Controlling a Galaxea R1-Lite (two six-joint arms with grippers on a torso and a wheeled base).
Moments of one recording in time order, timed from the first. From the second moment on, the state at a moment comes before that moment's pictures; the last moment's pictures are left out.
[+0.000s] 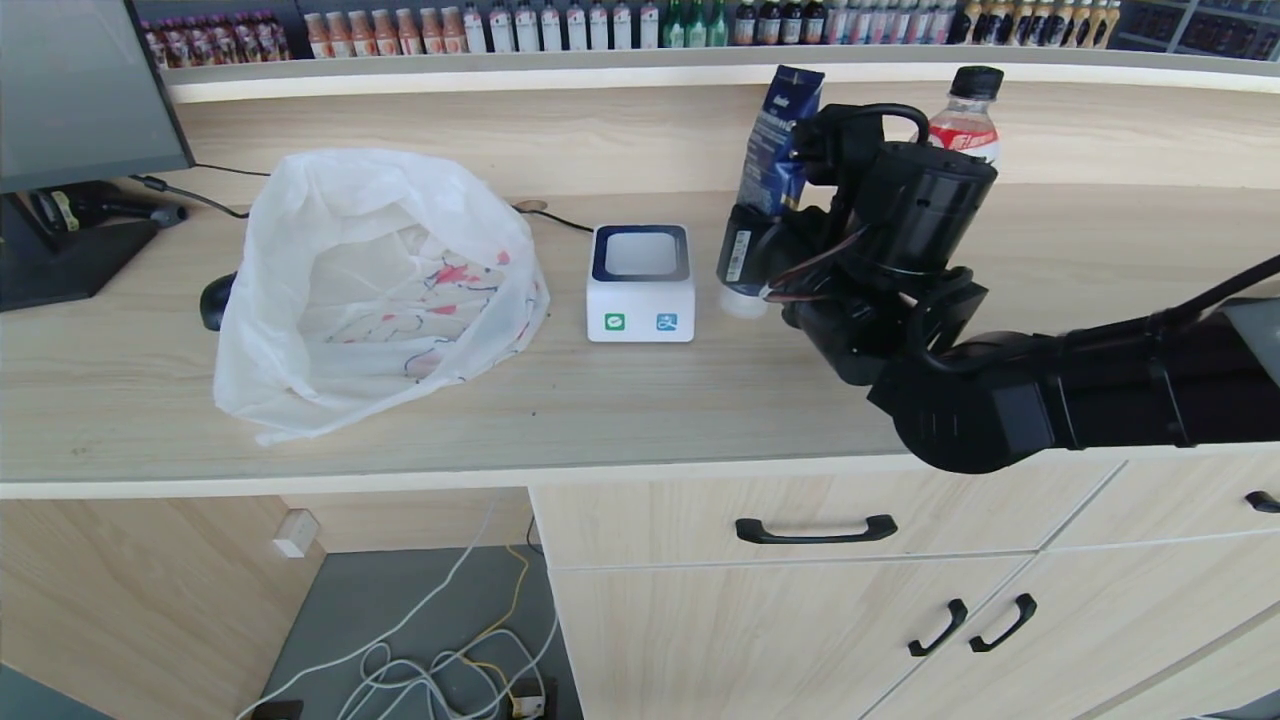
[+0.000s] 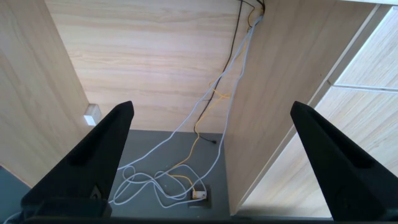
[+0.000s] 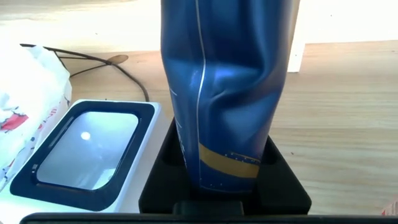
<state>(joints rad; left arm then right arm) 0.00 0.00 0.00 0.00 0.00 -0.02 0.61 2.02 -1.42 -0.83 -0.41 -0.03</state>
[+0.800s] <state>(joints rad) 0.00 0.00 0.00 0.00 0.00 -0.02 0.70 1.71 -1.16 -0.84 -0.41 -0.05</state>
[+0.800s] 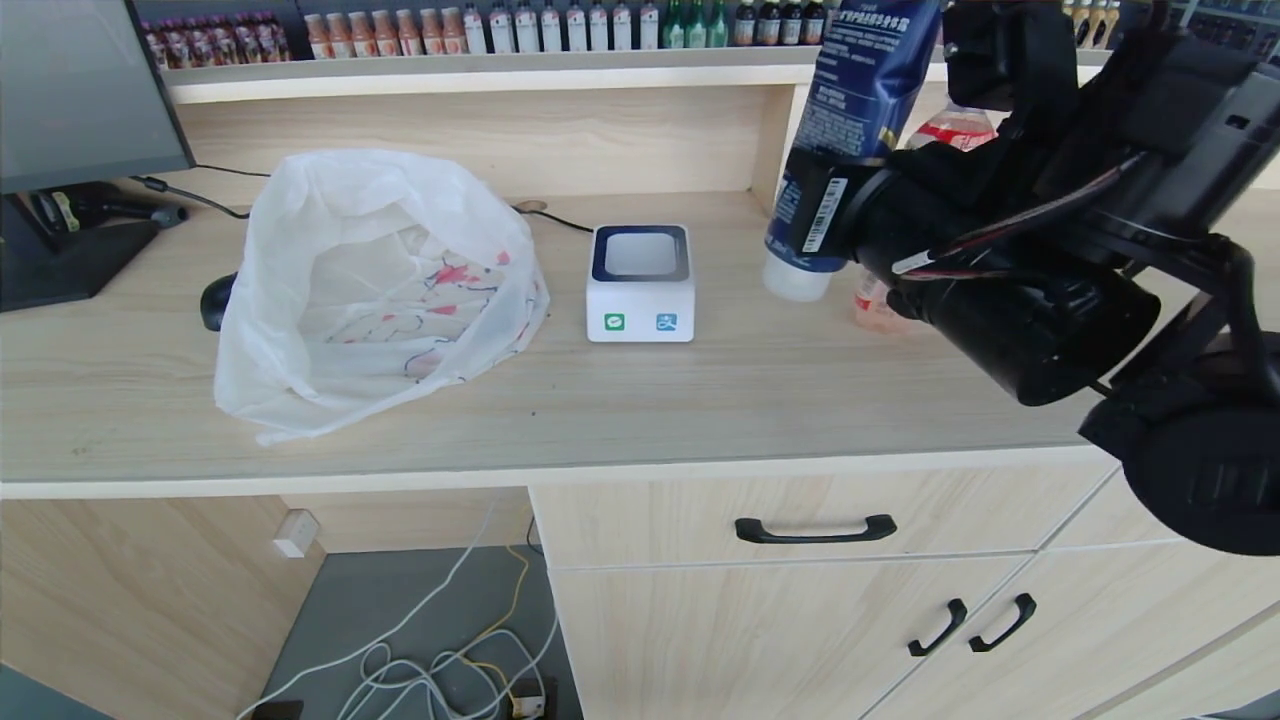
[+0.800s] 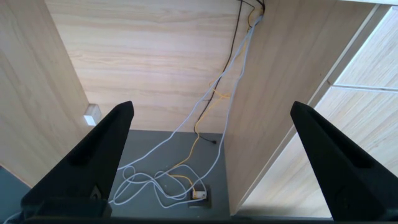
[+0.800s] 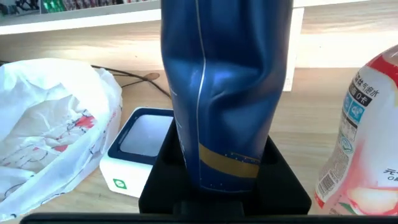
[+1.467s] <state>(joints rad) 0.00 0.00 0.00 0.00 0.00 -0.02 0.81 1.40 -0.77 -0.84 -0.41 -0.09</state>
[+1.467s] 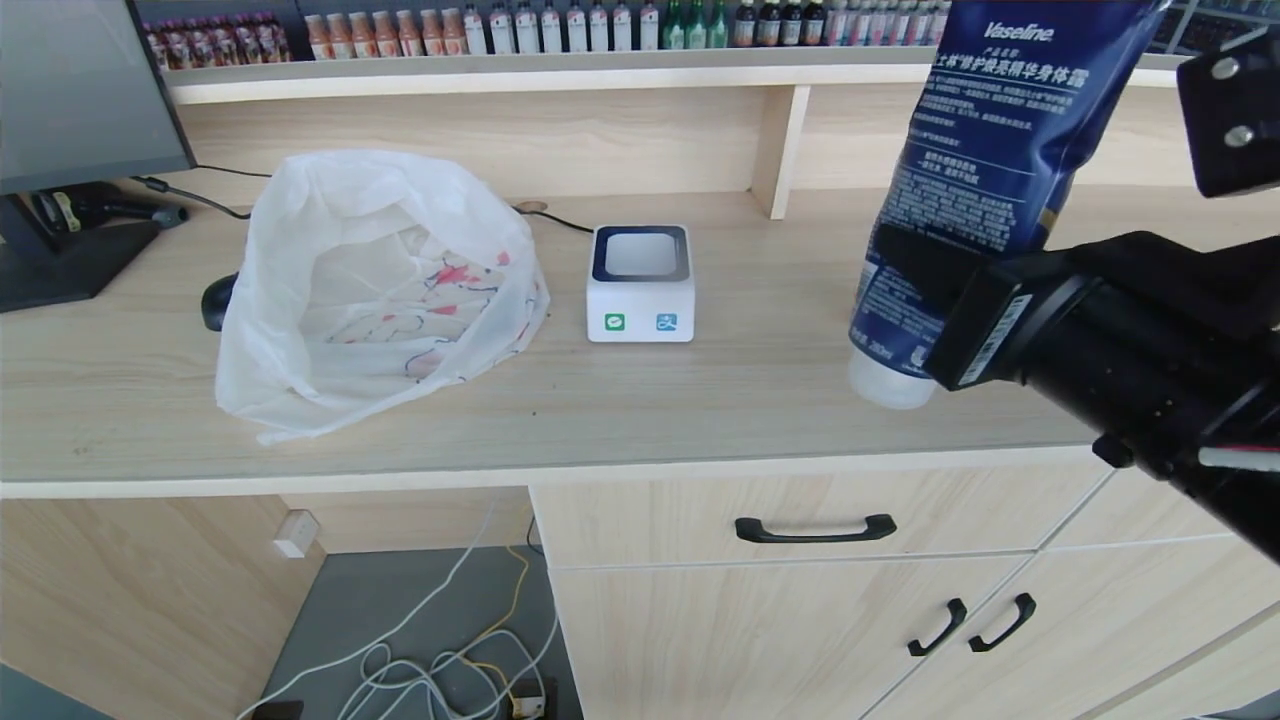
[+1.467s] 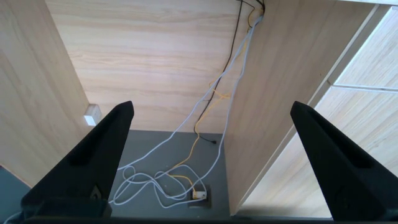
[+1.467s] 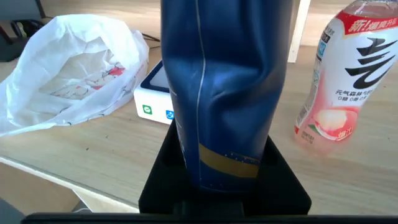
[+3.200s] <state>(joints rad) 0.00 0.00 0.00 0.00 0.00 -0.02 0.80 1.25 -0.65 -0.84 0.04 0.33</state>
